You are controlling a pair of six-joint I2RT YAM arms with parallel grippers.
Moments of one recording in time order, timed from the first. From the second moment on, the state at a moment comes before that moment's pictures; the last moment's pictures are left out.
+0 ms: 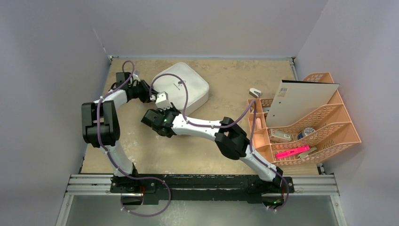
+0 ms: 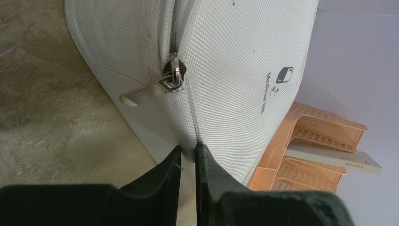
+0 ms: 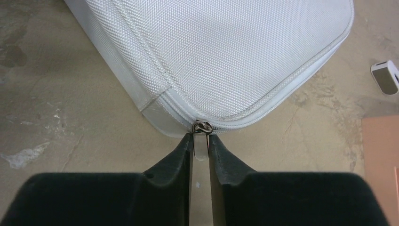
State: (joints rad) left arm 0.12 1.84 1.14 -0.17 0.73 -0.70; right arm 1.16 2.38 2.06 -0.79 1.04 0.59
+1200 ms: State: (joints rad) left arm 0.13 1.88 1.26 -0.37 0.70 -0.60; right arm 0.83 1.87 1.15 0.14 -0.02 0.72
